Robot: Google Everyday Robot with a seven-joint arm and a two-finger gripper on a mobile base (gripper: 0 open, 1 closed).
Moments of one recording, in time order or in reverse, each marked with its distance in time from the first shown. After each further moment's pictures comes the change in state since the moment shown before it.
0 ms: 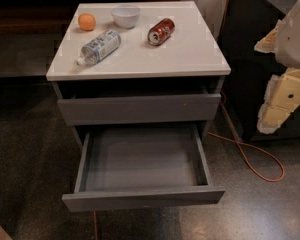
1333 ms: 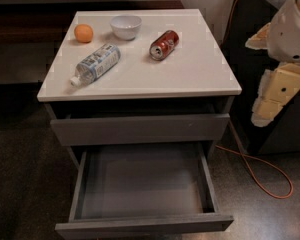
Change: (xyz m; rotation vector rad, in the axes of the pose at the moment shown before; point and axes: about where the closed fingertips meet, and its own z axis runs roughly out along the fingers) arm -0.010 -0.011 0.006 -0.017 -0.034 -0.046
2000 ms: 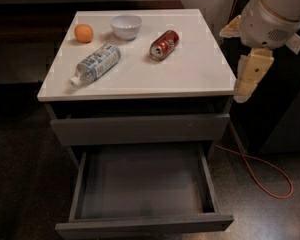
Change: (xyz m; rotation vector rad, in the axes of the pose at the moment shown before) arm -0.022 -0.067 0.042 -0.006 -0.042 -0.177
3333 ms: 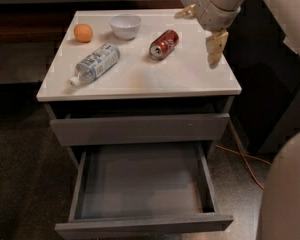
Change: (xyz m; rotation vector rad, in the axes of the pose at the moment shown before) arm -0.037 -0.146 0.075 0.134 0.020 -0.596
